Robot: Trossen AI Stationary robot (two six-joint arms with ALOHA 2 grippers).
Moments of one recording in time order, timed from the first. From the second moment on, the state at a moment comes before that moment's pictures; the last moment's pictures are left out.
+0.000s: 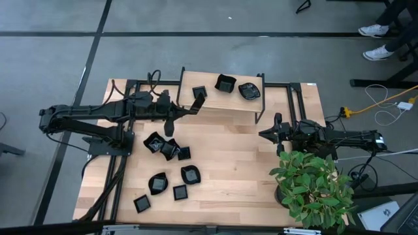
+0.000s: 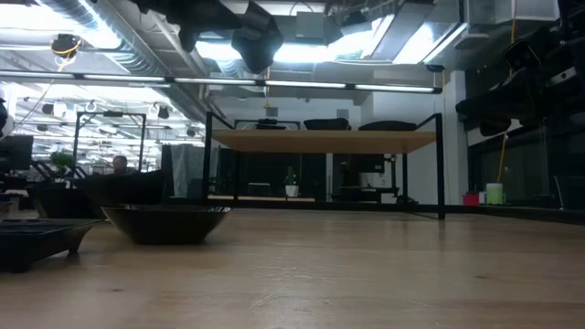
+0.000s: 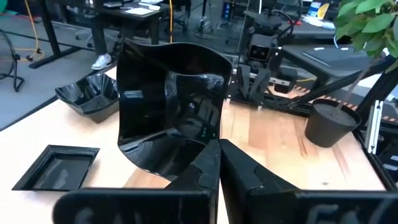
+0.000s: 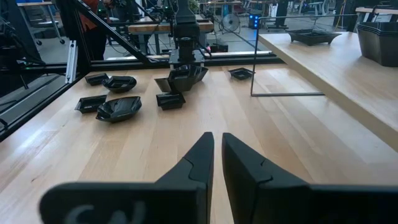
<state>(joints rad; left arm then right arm) 0.16 0.94 0.78 -0.08 -0.05 -0.15 -0.06 0.15 0.01 0.02 0.01 0.02</state>
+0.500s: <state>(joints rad) 0.17 1.14 1.09 -0.33 -0.17 0.06 -0.06 0.15 0.01 0.02 0.01 0.02</state>
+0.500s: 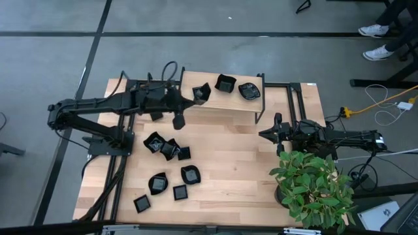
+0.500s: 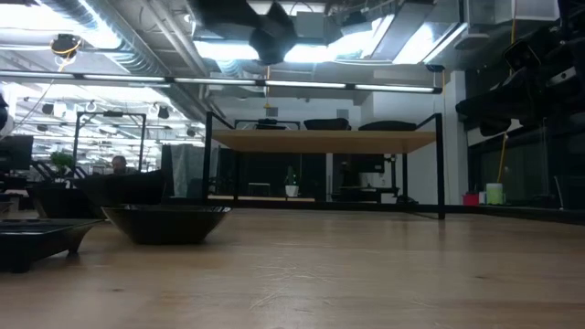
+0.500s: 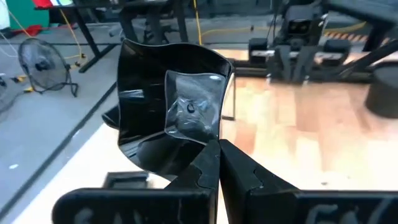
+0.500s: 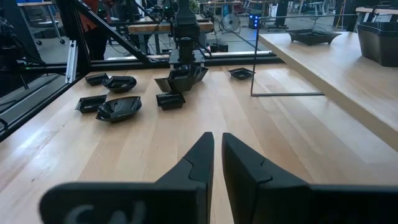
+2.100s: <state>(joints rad) 0.30 1.75 1.47 -0.24 -0.45 0.84 -0.06 0.15 0.01 0.02 0.01 0.02</state>
